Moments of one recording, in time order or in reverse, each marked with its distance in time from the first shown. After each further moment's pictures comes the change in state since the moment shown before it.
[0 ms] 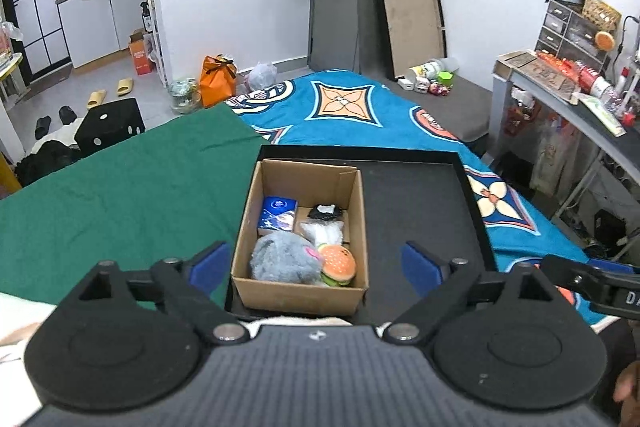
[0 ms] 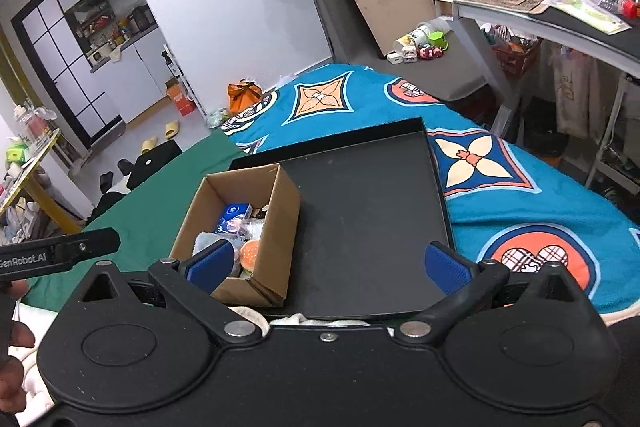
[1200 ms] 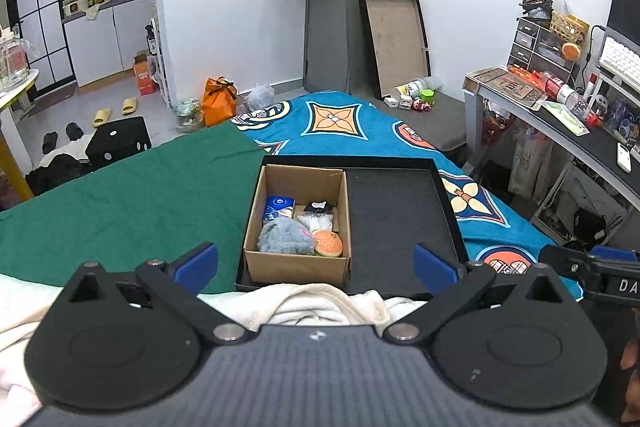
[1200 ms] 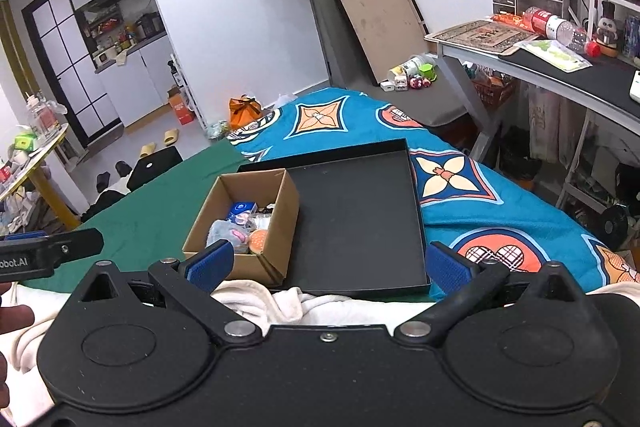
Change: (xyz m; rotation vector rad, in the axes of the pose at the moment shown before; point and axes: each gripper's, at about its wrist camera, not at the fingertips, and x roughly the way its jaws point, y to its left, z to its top) left arm -0.092 -0.005 -0.035 0.014 -0.073 -0.010; right arm -0.077 0.014 -0.024 -0.064 -0.072 -0.037
